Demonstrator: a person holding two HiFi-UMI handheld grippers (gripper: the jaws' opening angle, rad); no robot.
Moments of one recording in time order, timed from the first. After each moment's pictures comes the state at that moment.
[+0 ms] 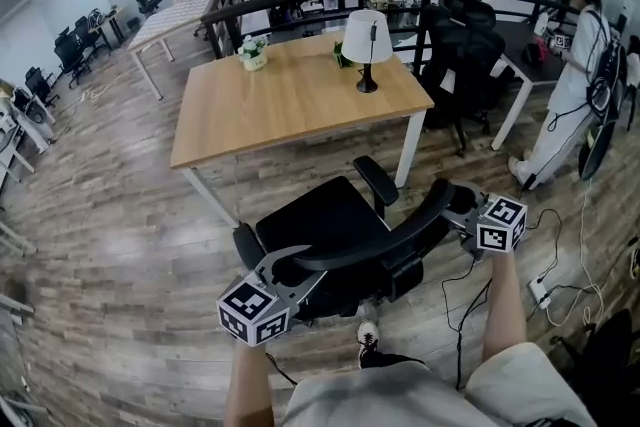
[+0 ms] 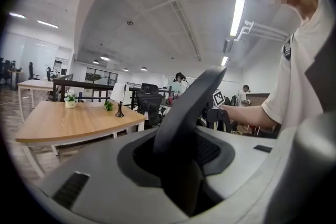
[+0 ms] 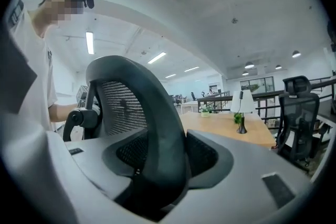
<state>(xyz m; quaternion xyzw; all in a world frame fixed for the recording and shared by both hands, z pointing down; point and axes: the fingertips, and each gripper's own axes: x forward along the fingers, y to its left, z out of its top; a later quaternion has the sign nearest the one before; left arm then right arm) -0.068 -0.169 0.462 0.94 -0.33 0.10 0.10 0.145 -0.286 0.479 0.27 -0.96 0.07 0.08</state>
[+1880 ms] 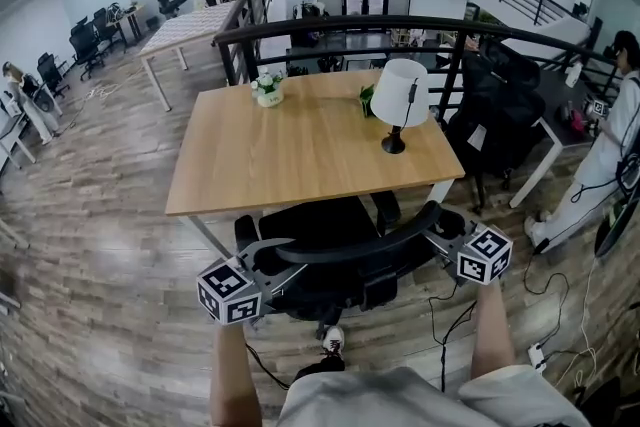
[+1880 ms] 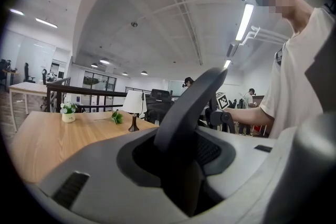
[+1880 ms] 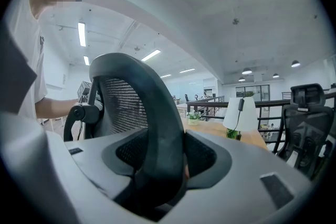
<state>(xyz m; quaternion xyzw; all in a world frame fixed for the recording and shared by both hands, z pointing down) -0.152 -0.445 0.459 0.94 -0.32 0.08 0.08 0.072 -0.542 0.475 0.30 -0.95 0.04 0.09</state>
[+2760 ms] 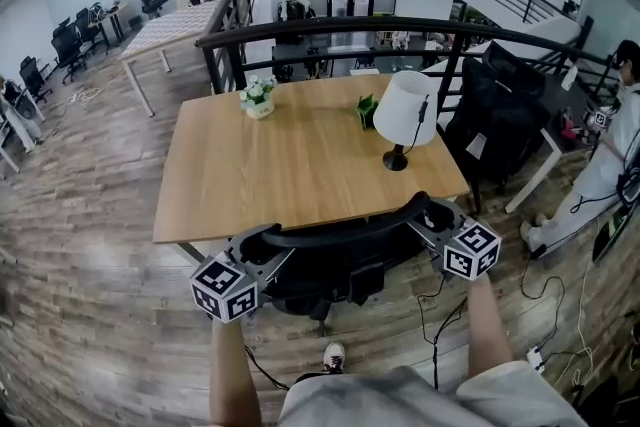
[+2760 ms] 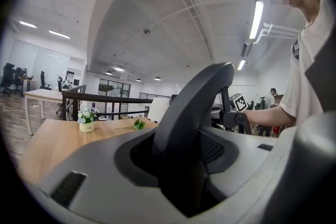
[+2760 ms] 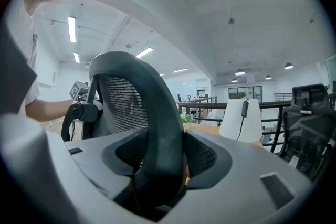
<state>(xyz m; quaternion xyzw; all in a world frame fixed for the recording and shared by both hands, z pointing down) -0.222 -0.589 0.453 0.91 -0.40 0.06 0.07 0.016 -0.665 0.471 0.34 -0.94 0.04 0.09</state>
